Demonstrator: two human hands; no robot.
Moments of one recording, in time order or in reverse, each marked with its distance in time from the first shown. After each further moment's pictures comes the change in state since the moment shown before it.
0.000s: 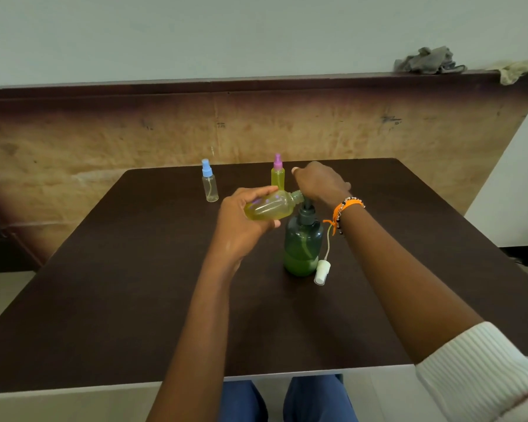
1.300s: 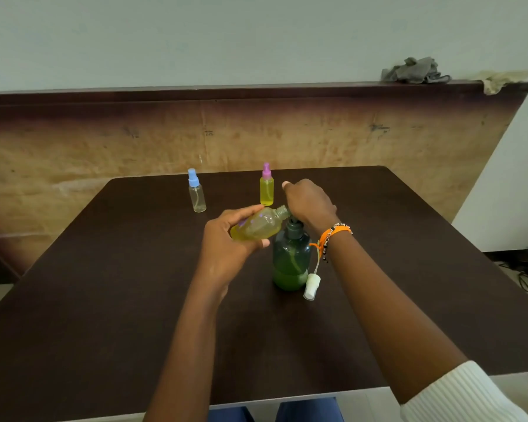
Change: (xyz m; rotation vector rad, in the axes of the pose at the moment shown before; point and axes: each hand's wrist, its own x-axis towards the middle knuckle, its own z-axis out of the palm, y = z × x) left_hand -0.001 -0.012 0.007 -0.110 0.022 -0.047; right_hand 0.006 0.011 0.009 0.075 0.017 0.018
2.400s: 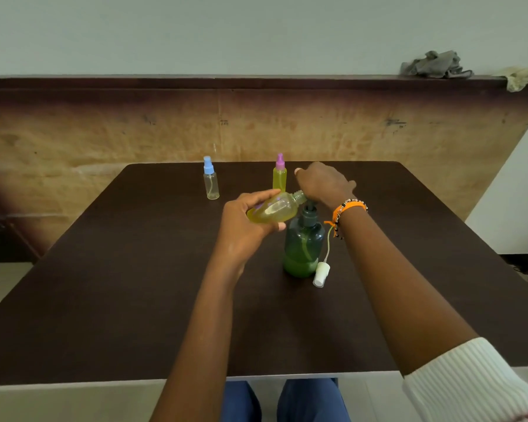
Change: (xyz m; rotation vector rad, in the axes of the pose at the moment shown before) left_hand -0.001 0.009 0.002 0.008 -0.005 -0.013; right_hand -0.010 -0.016 -0.014 -0.201 0.011 -0.033
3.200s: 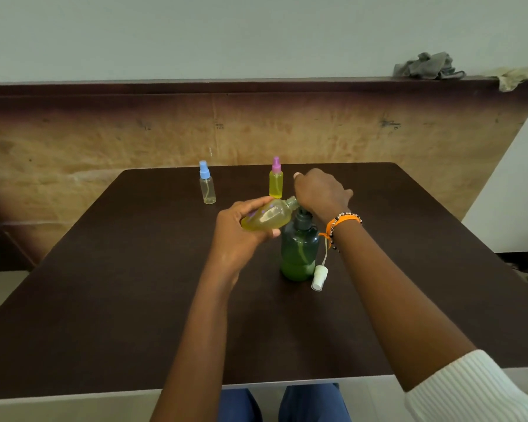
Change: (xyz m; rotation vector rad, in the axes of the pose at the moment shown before) left_hand -0.001 -0.006 0.000 0.010 -0.003 0.005; right_hand -0.002 0.007 0.008 0.050 0.080 0.003
